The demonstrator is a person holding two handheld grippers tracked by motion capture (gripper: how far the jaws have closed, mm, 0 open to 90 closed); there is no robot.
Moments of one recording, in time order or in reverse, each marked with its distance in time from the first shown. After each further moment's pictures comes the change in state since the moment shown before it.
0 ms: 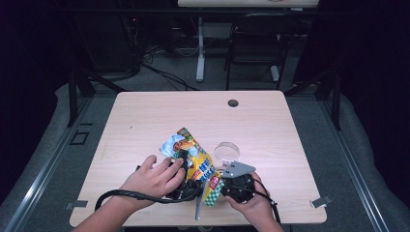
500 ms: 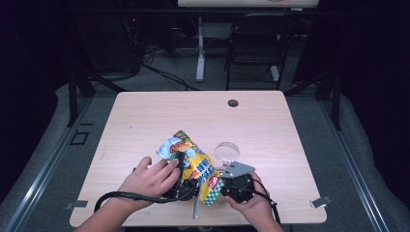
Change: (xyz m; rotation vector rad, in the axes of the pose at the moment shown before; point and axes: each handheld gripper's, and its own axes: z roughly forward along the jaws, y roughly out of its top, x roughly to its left) left arm -0.007 -0.005 0.004 -0.007 -0.045 -0.069; right arm 0.000 0.000 0.001 -0.005 0.000 -0.001
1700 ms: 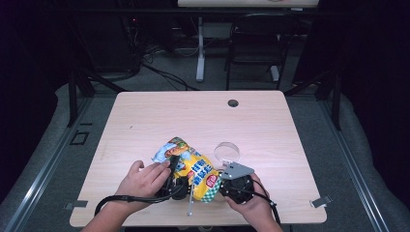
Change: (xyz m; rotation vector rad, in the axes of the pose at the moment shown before) left arm -0.019 -0.015 0.012 -0.055 -0.089 -0.203; right arm 0.003 0.001 -0.001 -0.015 -0.024 -0.023
